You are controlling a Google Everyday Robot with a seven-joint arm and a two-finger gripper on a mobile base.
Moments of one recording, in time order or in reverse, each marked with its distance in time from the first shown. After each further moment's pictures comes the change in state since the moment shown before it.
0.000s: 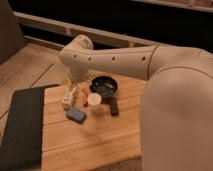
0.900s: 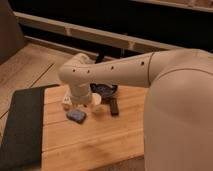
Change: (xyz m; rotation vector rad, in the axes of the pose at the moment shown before) arm 0.123 0.023 0.022 0.047 0.296 0.310
